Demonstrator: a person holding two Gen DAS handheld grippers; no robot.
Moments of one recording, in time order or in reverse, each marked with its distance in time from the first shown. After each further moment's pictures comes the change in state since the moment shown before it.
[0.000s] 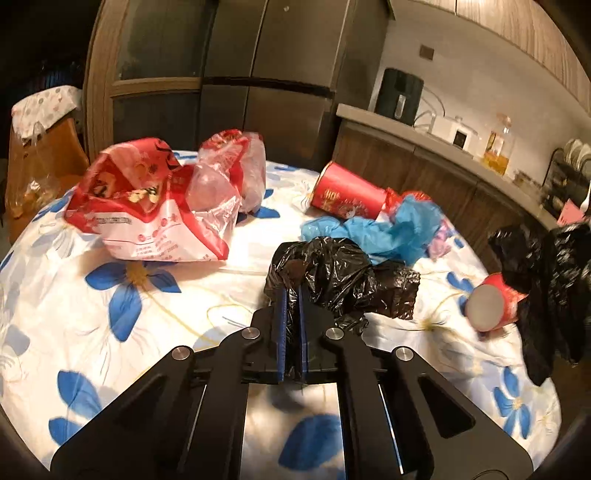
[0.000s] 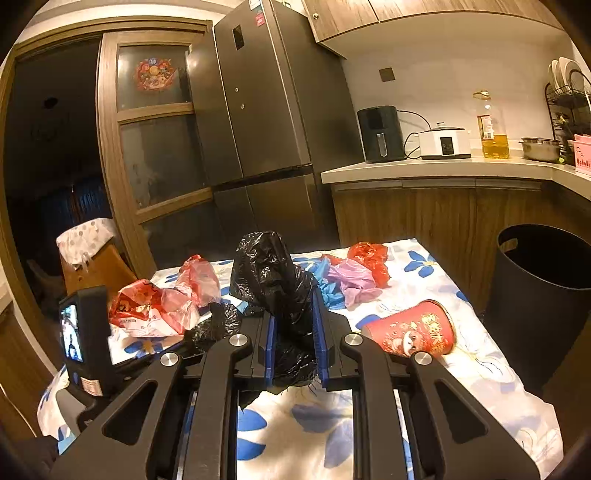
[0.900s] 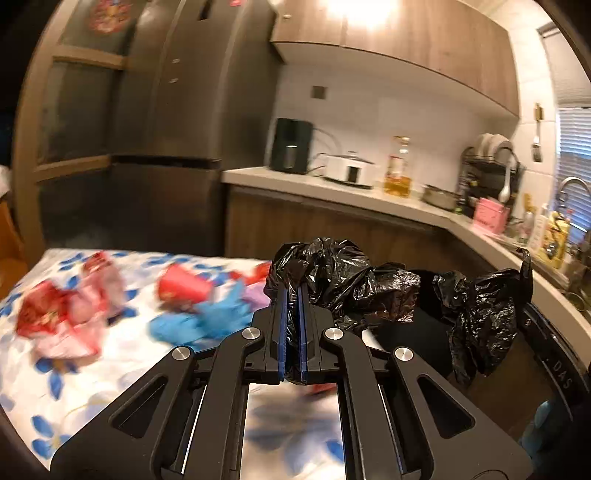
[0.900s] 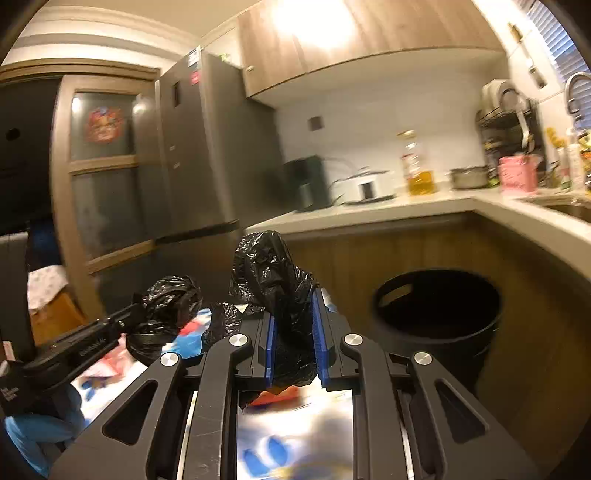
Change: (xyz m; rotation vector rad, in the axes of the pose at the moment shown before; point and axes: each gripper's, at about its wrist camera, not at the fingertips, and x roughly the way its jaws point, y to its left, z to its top) left arm -0.074 -0.169 0.047 0.208 -0.197 -0.293; right arm -0.082 -0.109 0.041 0.049 -0.201 -0.261
